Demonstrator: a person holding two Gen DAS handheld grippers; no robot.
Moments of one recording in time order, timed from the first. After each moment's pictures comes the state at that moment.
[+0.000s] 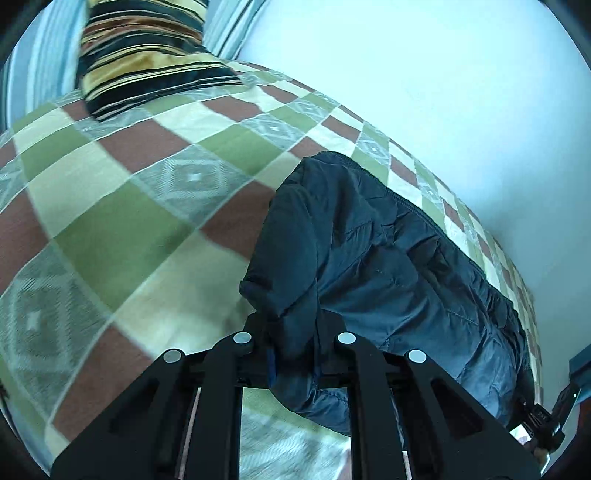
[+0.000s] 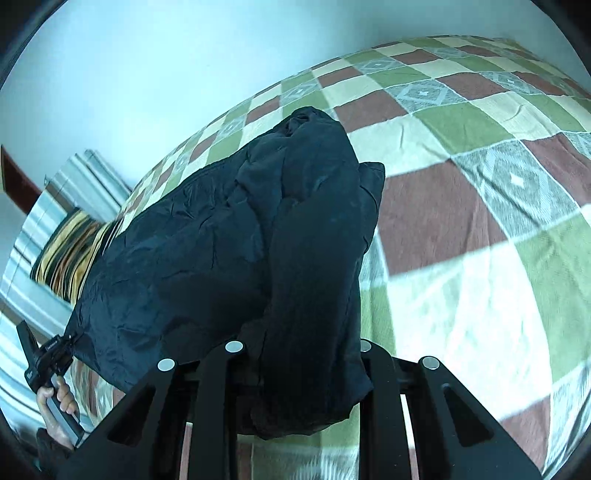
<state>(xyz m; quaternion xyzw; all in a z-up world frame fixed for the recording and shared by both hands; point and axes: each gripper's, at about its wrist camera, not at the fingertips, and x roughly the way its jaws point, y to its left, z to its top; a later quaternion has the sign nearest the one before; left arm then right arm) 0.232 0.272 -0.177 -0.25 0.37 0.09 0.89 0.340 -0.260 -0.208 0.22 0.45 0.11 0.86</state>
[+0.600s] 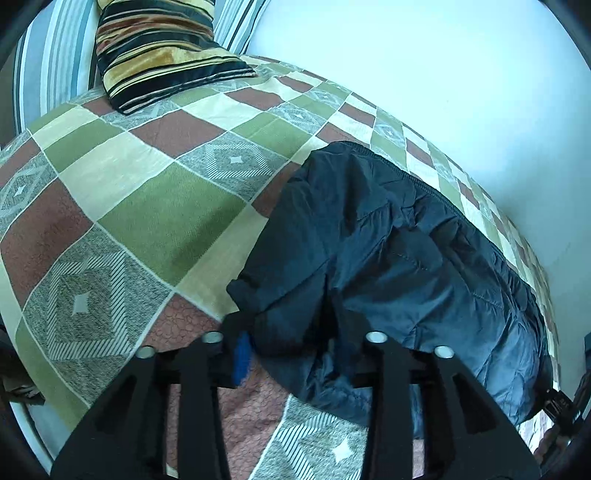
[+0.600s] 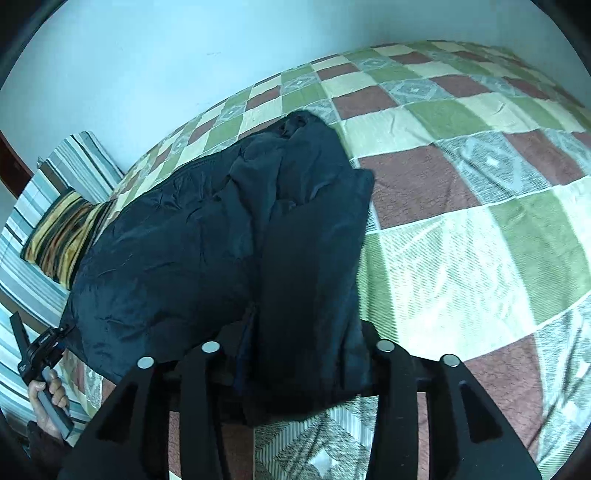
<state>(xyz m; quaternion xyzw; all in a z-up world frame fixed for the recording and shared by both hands) 0.203 0.287 -0.183 -0.22 0.40 0.10 0.88 0.313 -0.252 -0.198 0.18 0.46 0.08 0.86</state>
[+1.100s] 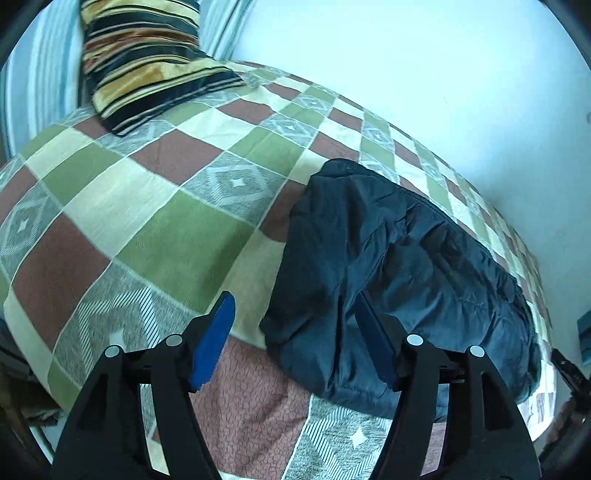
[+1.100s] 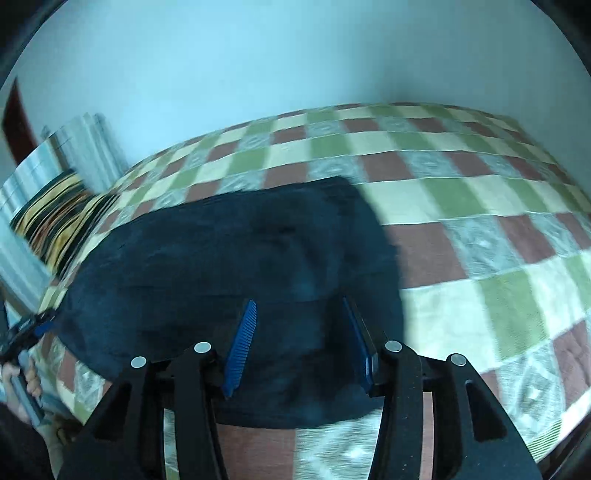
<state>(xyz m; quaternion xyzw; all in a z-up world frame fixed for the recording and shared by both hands) 0.207 0.313 -0.155 -0.21 0.41 0.07 0.89 0.317 -0.185 -0.138 0.09 0.42 0.09 0.90</state>
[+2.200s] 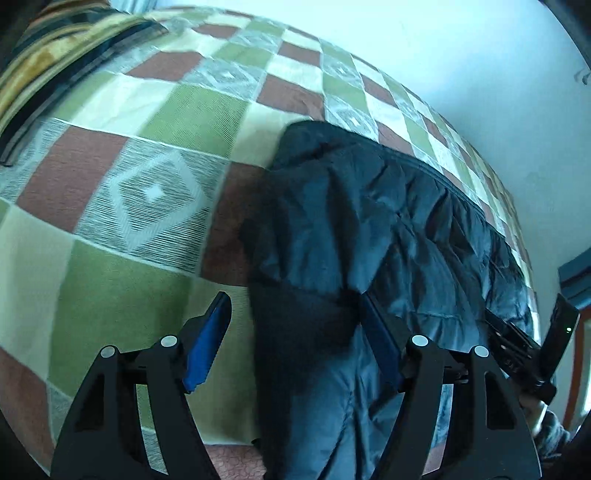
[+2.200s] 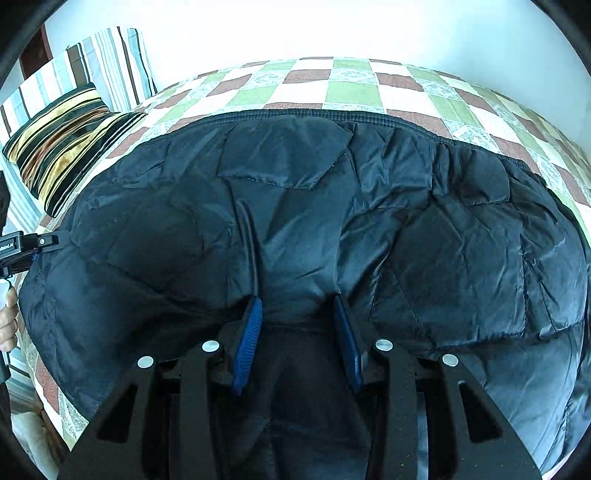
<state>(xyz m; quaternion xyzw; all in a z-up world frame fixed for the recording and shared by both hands) 0.320 0.328 -0.192 -0.19 0.52 -0.07 0.83 0.375 -0.011 -0.205 0.01 0.48 0.13 0.87</state>
